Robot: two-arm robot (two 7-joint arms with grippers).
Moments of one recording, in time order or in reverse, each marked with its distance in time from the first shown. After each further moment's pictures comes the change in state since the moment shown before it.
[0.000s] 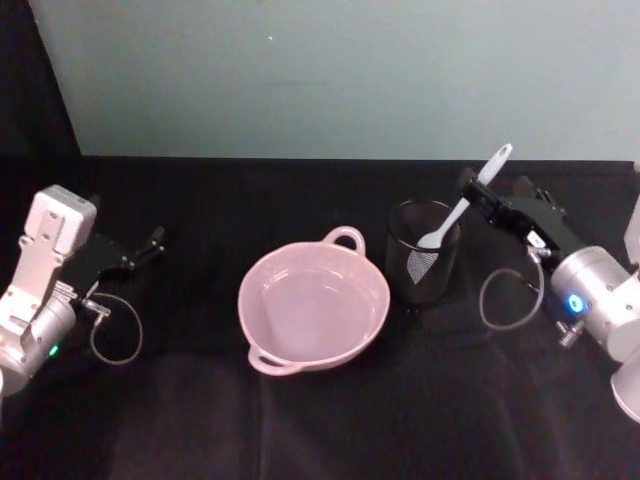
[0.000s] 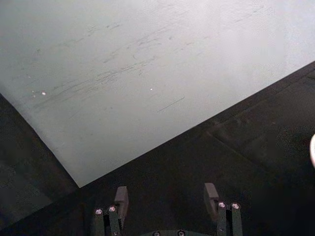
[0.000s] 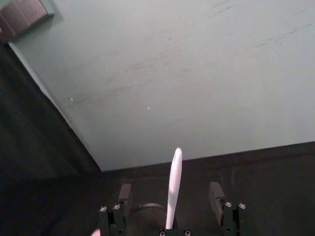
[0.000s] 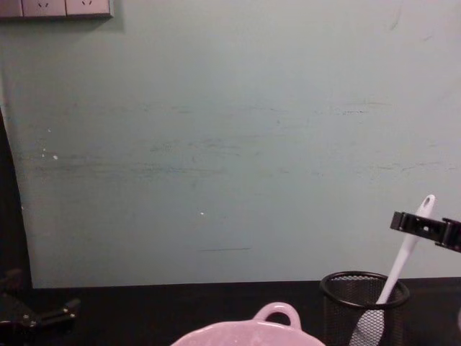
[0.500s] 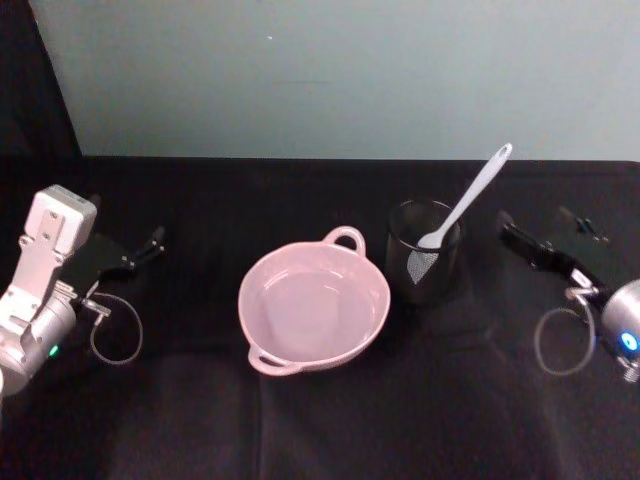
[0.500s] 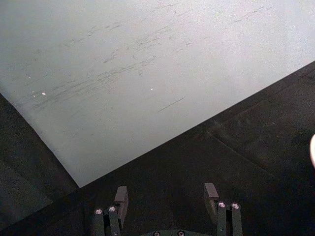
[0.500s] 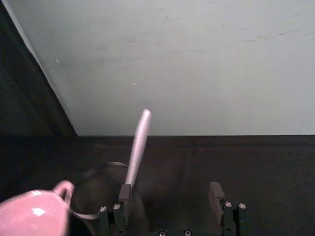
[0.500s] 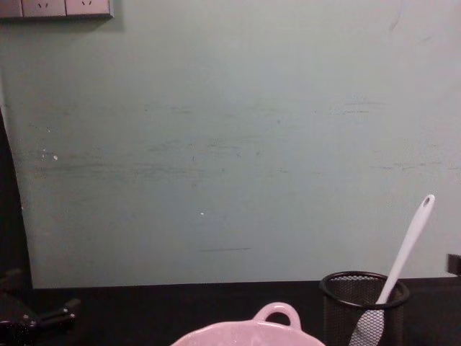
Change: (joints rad) left arm 0.000 0.000 0.000 0.000 0.000 0.000 0.000; right arm -0.096 0.145 0.031 -0.059 -0.078 0.018 0.049
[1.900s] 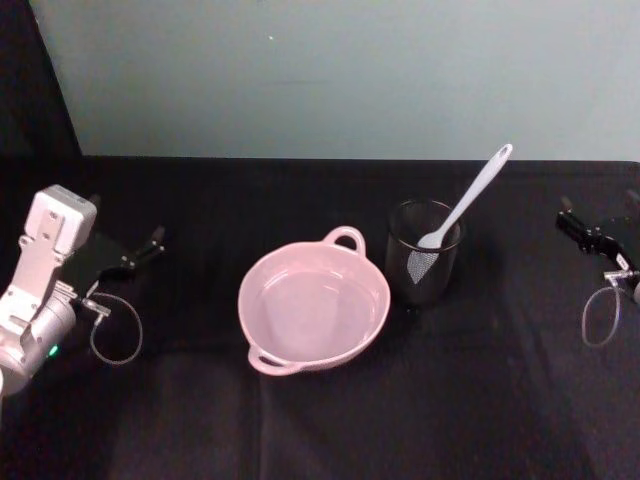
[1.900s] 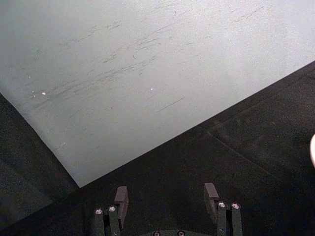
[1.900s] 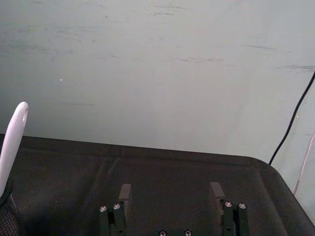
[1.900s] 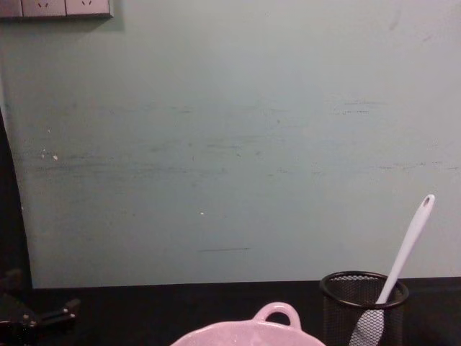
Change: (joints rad) left arm 0.000 0.000 0.000 0.000 0.000 0.000 0.000; right arm 0.120 -0.025 0.019 0.236 -0.247 -0.152 -0.099
